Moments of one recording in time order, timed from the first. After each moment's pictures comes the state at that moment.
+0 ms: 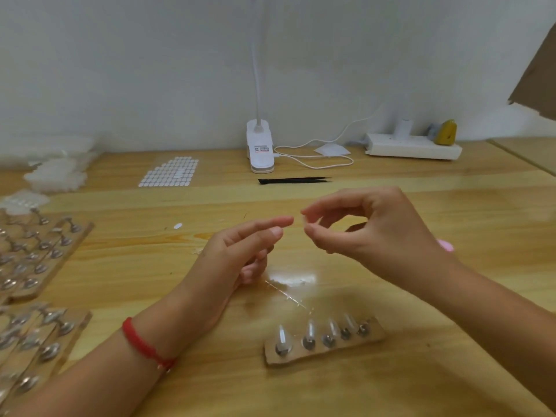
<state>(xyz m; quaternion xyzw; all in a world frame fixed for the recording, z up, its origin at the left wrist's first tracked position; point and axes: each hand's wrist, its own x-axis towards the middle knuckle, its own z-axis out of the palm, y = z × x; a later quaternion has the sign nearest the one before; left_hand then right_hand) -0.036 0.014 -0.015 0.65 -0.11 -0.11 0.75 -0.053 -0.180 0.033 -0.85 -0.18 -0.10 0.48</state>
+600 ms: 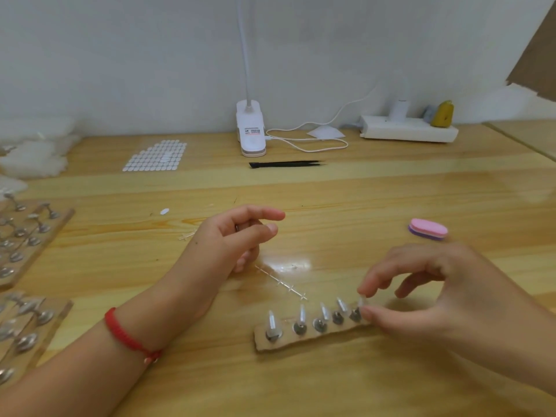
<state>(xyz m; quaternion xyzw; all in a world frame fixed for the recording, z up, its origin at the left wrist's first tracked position) -0.040 0.009 -0.013 0.69 -0.11 -0.09 0.71 -0.114 -0.226 0.017 -0.91 -0.14 0.00 0.39</state>
